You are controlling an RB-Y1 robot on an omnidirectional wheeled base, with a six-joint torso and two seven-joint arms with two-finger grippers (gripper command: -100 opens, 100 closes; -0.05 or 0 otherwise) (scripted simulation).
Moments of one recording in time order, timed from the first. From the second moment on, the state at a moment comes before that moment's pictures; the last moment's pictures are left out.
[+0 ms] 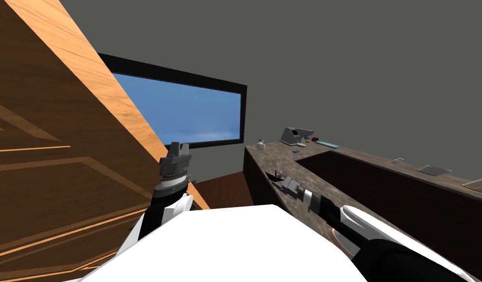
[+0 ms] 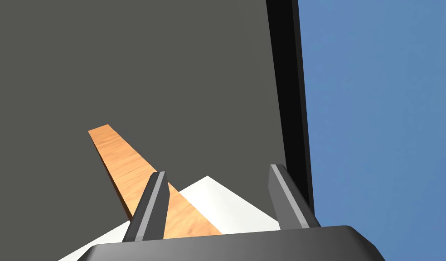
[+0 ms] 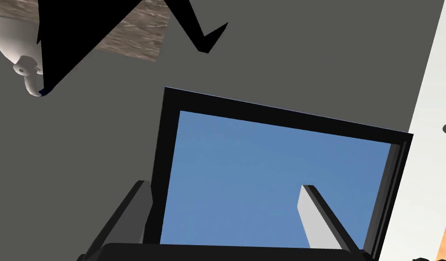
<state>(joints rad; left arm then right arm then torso) 0.48 0.03 0.01 -2.39 -0.08 -0.60 -0.13 0.94 -1.01 -0.22 -2.16 0.51 -0.42 0.40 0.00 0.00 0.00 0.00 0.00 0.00</state>
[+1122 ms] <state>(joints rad) 0.48 0.03 0.01 -2.39 -0.08 -0.60 -0.13 1.09 -1.32 -0.26 -2.04 0.76 -0.36 0.60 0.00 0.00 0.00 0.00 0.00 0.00</state>
